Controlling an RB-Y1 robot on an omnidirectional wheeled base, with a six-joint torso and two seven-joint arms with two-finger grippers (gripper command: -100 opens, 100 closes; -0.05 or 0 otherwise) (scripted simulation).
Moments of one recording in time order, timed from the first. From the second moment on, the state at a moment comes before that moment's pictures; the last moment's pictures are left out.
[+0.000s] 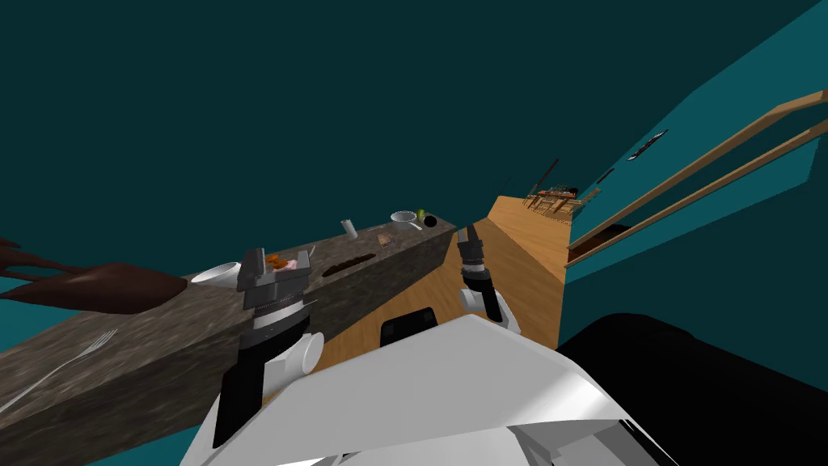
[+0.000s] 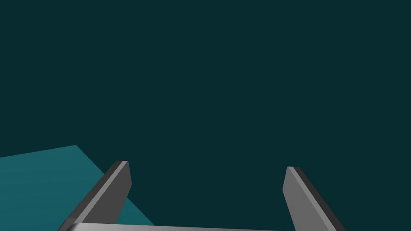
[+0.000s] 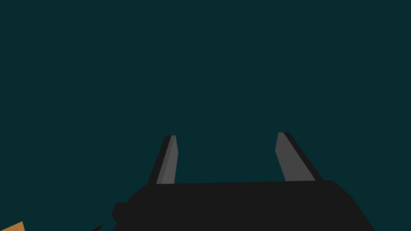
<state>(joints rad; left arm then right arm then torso) 0.51 0.12 0.08 -2.28 0.11 -0.49 0.07 0.53 -0.01 -0.07 -2.25 0.07 -0.57 0.02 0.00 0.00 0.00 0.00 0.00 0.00</state>
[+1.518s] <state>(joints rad) 0.42 0.25 0.21 -2.23 0.09 -0.04 0.03 0.53 -0.01 -0.07 -2.25 0.07 -0.57 0.02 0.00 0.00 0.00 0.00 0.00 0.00</state>
